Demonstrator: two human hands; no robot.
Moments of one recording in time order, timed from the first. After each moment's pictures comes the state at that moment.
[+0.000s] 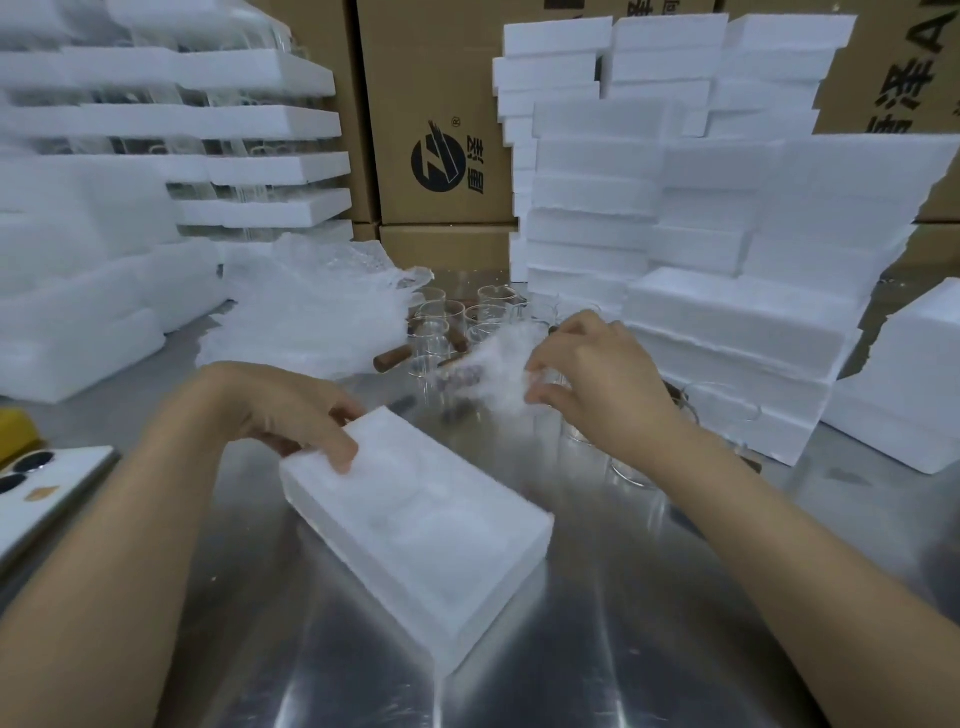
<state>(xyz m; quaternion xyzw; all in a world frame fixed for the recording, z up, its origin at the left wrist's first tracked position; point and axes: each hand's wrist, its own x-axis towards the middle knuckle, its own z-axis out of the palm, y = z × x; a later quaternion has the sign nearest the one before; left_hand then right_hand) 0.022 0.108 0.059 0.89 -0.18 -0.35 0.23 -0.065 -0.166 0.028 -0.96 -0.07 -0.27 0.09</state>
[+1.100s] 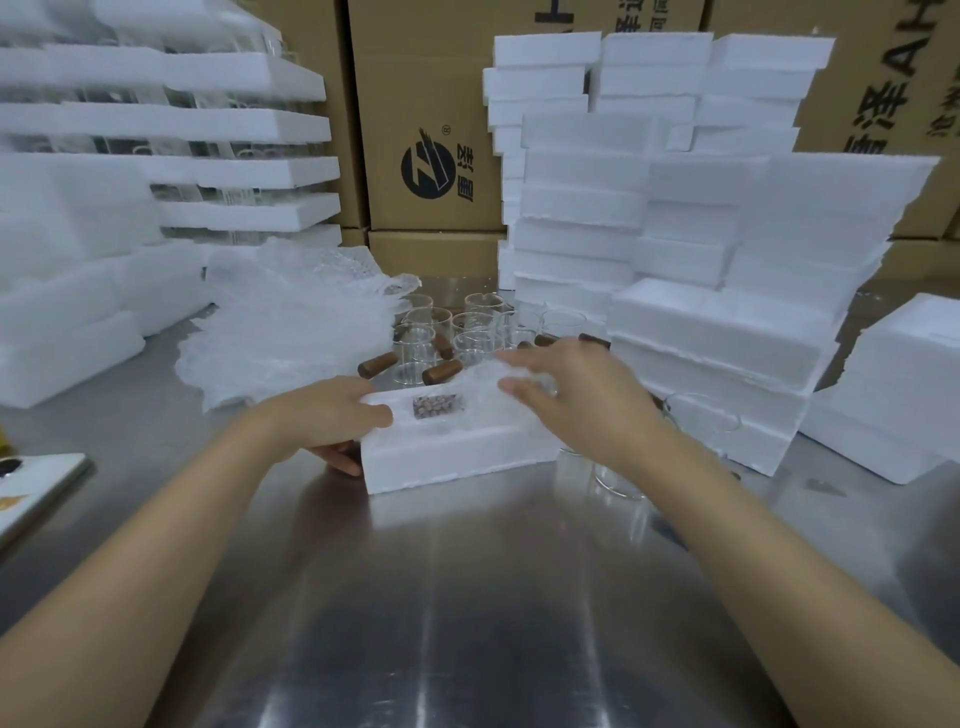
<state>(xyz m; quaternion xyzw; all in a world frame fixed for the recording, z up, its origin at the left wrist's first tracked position) 0.024 0.071 0.027 0.90 -0.12 -0.17 0.37 -0.076 -0.157 0.040 -0.96 -0.06 -0.24 0.15</state>
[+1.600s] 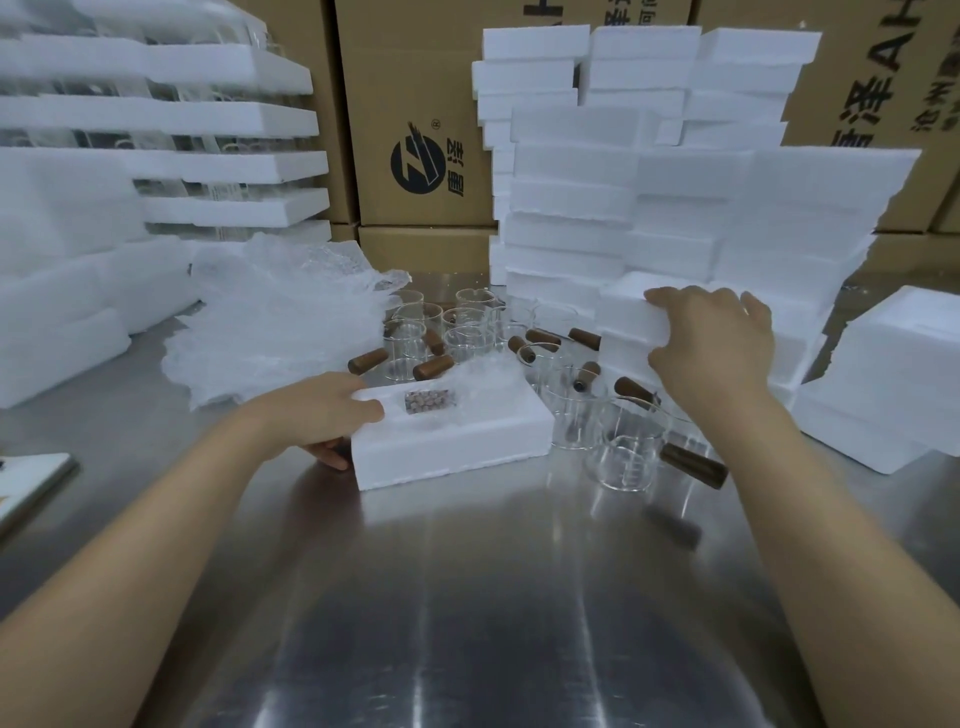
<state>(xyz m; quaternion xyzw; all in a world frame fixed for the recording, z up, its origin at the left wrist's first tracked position) 0.029 0.069 0.025 0.91 -0.13 -0.17 0.36 -0.079 -0.240 0.054 -0.93 0.22 -0.28 -0.03</state>
